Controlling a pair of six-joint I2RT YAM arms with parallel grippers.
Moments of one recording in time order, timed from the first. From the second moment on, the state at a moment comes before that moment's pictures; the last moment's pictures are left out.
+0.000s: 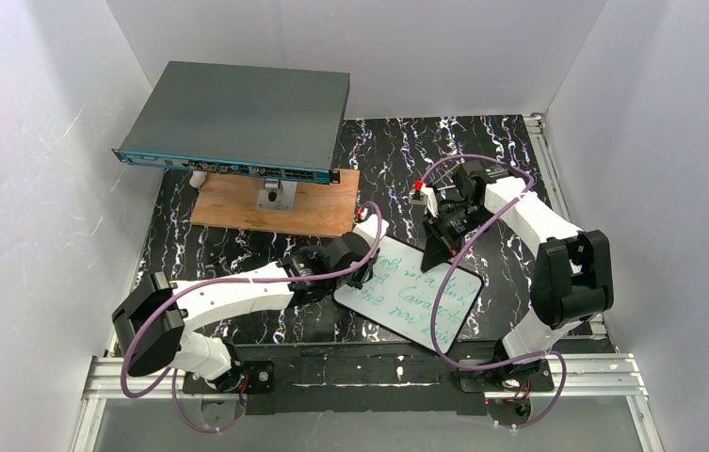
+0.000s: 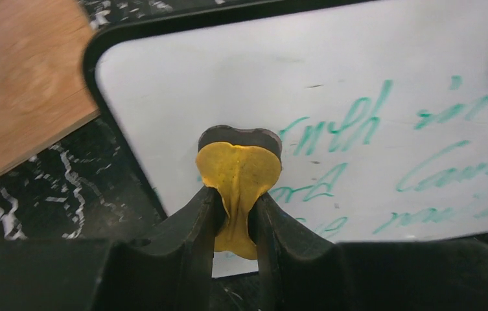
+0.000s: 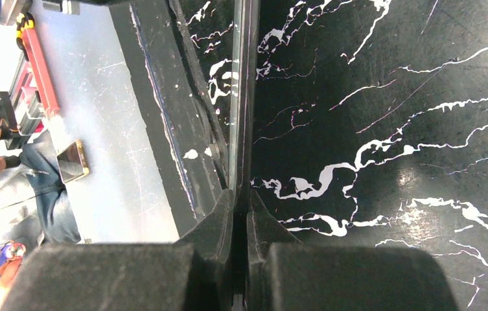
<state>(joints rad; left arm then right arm) -1.05 1.38 0.87 -0.18 -0.30 -0.20 0.30 1.63 1.25 -1.25 -0.91 -0.72</state>
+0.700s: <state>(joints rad) -1.02 1.33 0.81 -0.18 -0.37 -0.25 0.30 1.63 1.25 -1.24 -0.91 -0.71</state>
